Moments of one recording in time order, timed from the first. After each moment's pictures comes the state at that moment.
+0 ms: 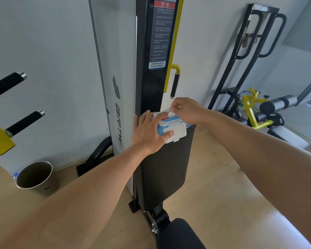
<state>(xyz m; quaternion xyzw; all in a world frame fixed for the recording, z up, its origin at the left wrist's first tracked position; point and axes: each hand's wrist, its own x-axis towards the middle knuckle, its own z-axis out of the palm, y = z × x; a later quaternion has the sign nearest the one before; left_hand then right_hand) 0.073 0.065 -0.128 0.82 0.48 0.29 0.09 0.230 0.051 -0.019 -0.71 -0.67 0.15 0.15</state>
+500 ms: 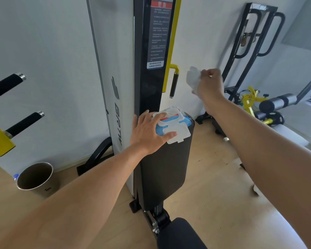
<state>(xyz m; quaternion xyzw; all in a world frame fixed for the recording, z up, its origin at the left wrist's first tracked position) 0.071 0.066 -0.129 0.83 0.46 0.29 0.10 0.258 0.062 0.018 -0.69 -0.37 0.15 0.60</state>
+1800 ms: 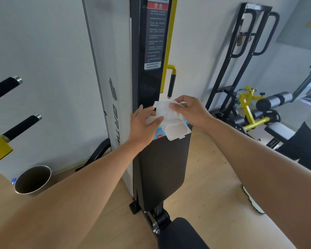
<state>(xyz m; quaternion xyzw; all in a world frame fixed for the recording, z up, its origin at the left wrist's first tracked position) 0.066 0.065 -0.106 0.71 0.45 0.43 0.32 0.240 0.033 -0.032 -0.67 -0.56 0.25 0.41</state>
